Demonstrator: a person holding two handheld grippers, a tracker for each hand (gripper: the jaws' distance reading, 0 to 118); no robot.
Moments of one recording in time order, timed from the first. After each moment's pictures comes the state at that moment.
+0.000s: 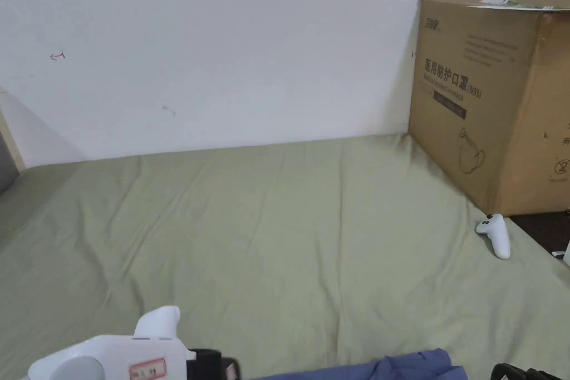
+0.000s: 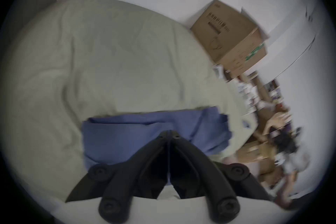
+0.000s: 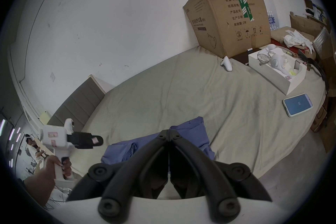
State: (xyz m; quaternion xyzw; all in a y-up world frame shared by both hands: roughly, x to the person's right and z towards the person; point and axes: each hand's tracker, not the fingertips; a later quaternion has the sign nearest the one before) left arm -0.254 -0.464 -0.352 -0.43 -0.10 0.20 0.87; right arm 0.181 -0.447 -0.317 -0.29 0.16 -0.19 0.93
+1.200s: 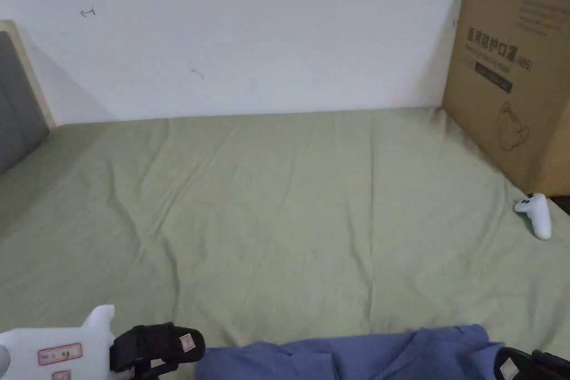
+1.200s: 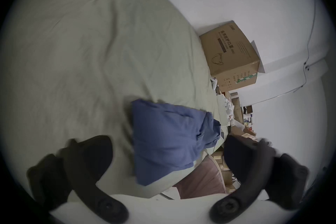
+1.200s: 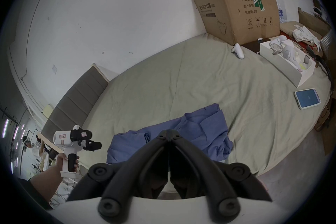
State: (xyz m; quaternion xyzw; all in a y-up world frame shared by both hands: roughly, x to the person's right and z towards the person) left arm -0.417 -0.542 -0.322 -0.44 -0.14 0.42 0.79; right arm 0.140 -0.449 -0.327 -0.34 0.19 -0.18 0.90
